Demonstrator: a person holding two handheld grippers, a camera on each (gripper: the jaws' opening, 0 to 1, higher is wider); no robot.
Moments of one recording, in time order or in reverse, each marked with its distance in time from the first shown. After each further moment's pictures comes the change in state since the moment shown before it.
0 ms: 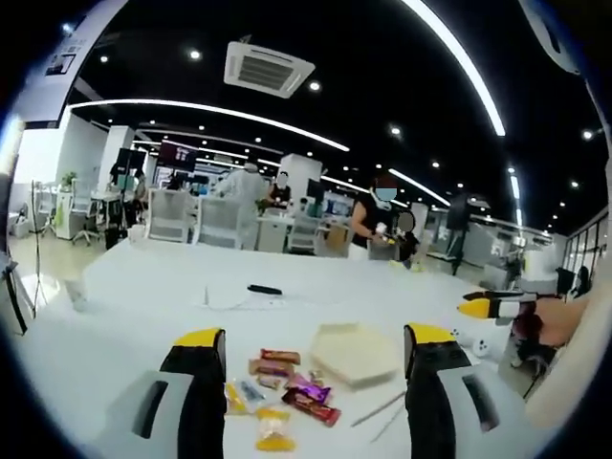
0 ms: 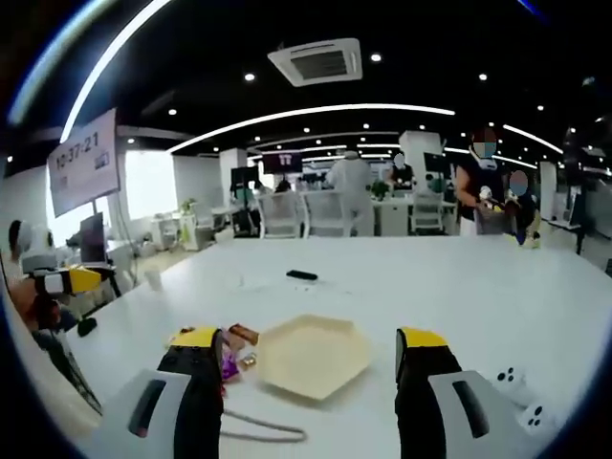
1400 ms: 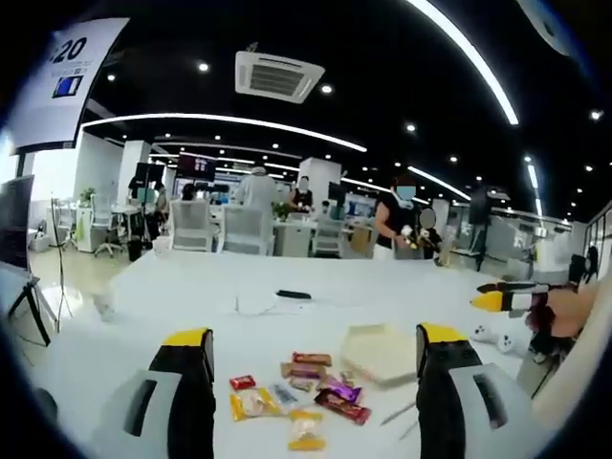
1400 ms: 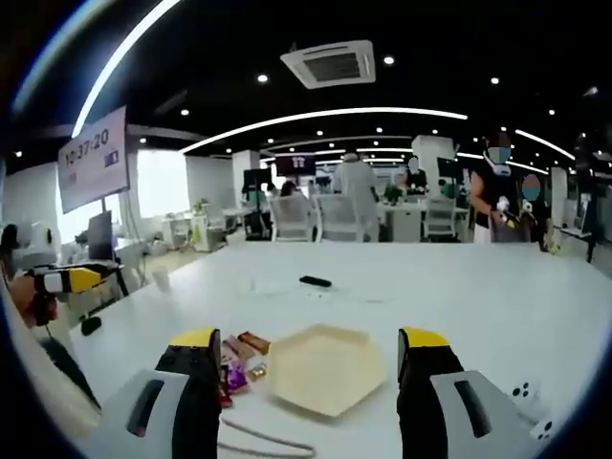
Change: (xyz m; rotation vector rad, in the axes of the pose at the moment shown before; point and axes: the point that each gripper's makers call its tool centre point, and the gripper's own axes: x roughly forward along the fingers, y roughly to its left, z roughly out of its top) left arm -0.013 0.026 0.004 0.042 -0.012 0.106; right arm 0.024 0.017 0.008 -0.024 -0.021 0.059
